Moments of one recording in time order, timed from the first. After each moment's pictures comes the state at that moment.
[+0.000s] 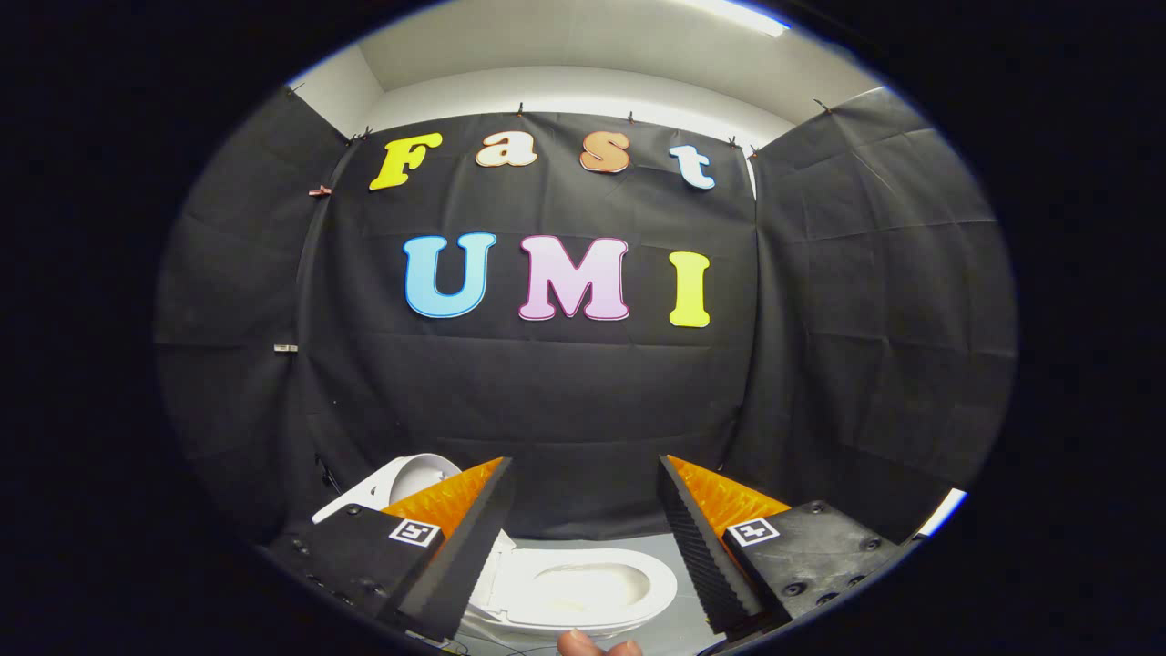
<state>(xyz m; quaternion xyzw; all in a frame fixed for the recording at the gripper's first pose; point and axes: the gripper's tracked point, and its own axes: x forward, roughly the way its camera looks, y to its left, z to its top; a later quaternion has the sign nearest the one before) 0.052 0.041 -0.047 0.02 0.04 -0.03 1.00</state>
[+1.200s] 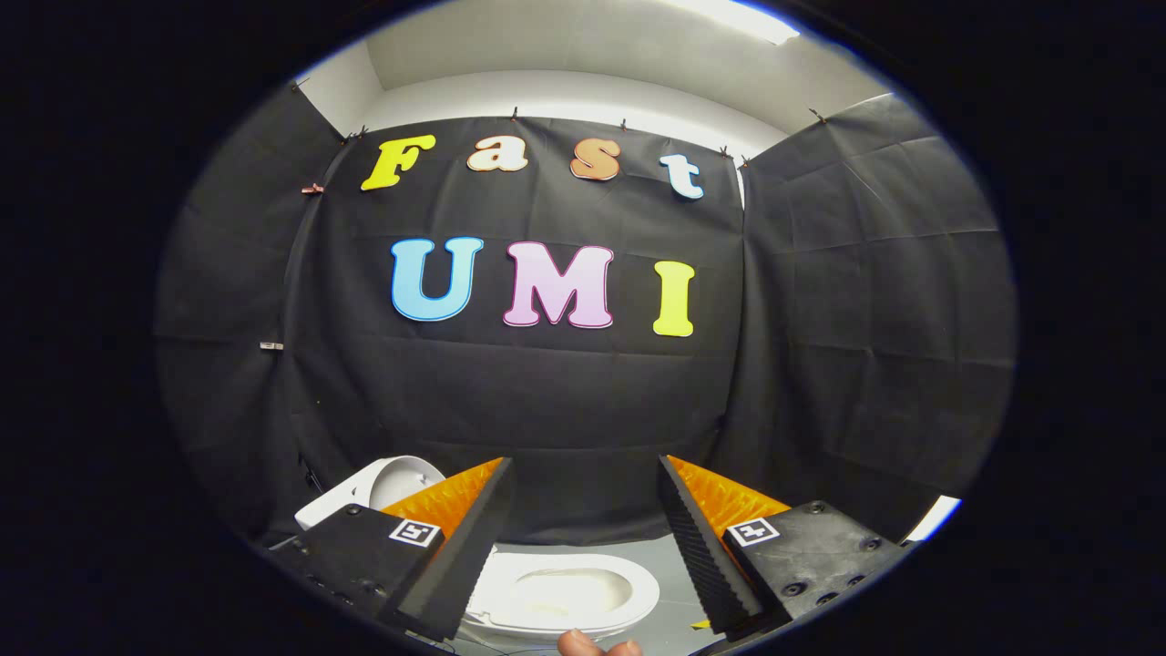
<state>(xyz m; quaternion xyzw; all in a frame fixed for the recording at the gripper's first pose) 0.052 0.029 -0.045 0.00 0.03 -0.05 1.00</state>
